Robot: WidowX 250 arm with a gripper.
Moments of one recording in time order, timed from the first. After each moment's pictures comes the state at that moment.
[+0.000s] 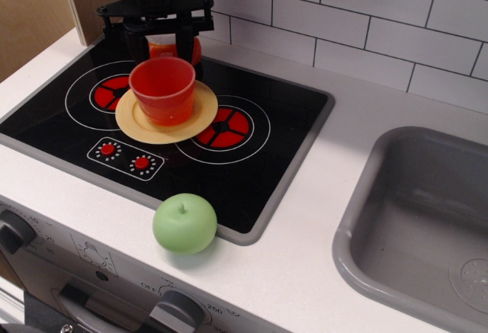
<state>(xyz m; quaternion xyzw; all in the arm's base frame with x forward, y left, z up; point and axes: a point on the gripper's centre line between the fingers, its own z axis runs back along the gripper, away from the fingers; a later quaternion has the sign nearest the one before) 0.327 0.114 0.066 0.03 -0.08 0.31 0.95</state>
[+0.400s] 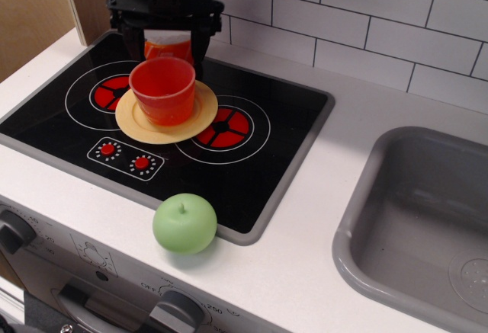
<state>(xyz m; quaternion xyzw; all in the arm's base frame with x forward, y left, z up) 0.332 0.117 0.076 0.10 -0.15 0.29 0.94</state>
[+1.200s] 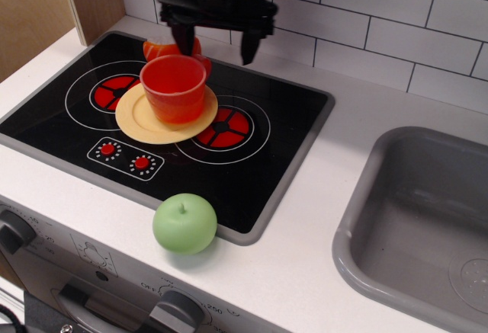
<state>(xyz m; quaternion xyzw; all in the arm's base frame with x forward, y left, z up) 0.342 0.059 0.087 0.08 -0.17 0.19 0.96</state>
